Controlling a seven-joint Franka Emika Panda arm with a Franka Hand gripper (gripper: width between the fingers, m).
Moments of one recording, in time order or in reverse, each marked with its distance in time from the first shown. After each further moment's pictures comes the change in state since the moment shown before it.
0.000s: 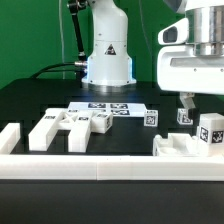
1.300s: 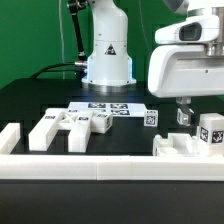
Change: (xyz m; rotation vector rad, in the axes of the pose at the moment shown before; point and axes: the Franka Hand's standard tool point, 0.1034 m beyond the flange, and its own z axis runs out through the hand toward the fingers) arm -0.001 0.002 0.002 -0.037 0.004 -0.892
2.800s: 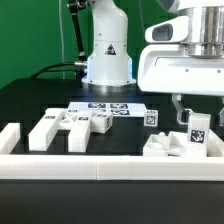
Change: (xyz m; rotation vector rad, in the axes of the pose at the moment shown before) arm -0.002 0.010 -0.003 -0.015 0.004 0.613
